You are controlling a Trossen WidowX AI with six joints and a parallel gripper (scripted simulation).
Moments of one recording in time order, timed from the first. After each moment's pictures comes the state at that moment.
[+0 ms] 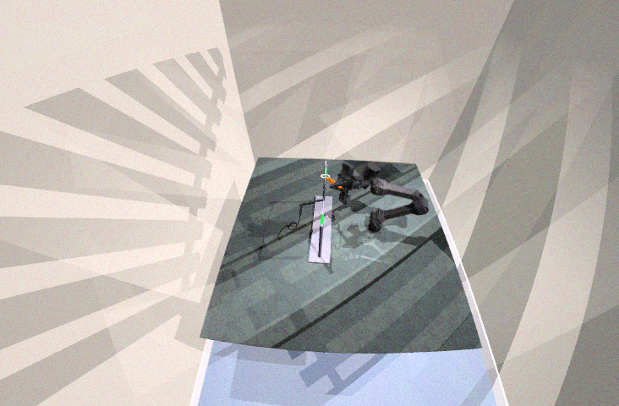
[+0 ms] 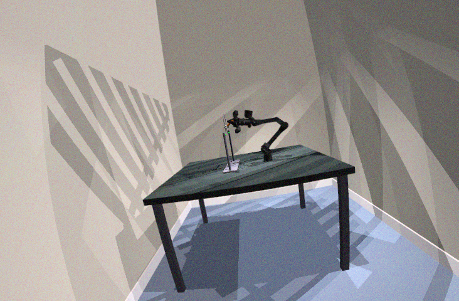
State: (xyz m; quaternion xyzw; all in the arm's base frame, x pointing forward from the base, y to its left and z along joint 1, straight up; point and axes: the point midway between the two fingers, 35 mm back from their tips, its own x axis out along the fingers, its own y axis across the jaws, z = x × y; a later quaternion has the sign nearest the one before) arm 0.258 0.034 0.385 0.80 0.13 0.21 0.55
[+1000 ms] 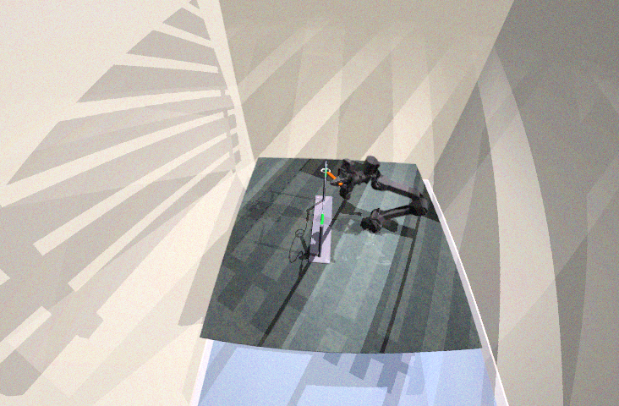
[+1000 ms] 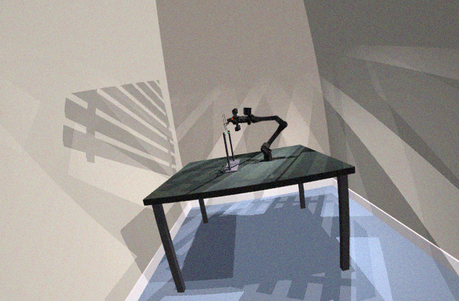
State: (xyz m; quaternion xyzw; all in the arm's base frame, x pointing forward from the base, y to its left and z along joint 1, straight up) arm 0.258 0.027 0.399 0.77 0.14 0.20 0.59
